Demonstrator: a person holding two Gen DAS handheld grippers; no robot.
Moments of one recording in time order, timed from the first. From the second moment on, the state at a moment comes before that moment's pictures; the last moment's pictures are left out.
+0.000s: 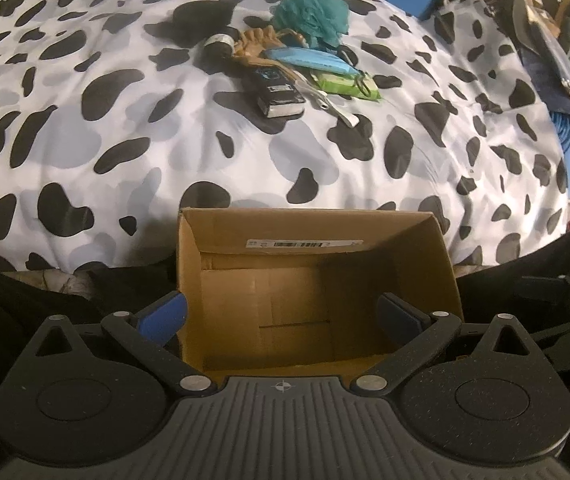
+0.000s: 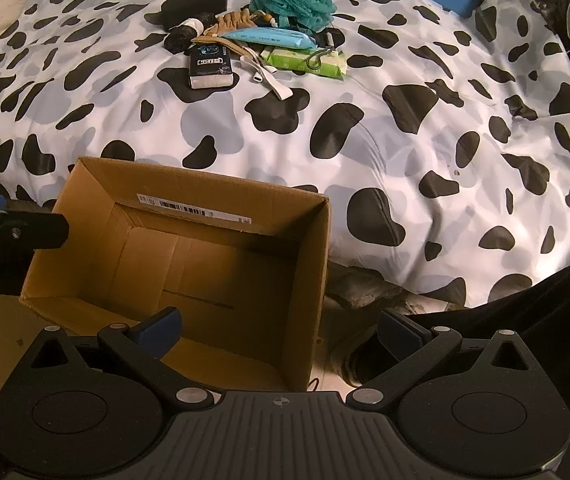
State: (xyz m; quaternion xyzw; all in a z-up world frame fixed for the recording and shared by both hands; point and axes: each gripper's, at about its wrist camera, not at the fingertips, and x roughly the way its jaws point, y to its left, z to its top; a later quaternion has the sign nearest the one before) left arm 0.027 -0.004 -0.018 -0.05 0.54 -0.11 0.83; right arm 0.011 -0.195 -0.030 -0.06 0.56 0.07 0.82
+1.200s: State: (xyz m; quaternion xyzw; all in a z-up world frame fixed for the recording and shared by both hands) left arm 0.083 0.007 0.002 -0.03 0.51 -0.14 0.85; right arm 0.098 -0.232 -0.005 -0.01 0.51 0.10 0.85
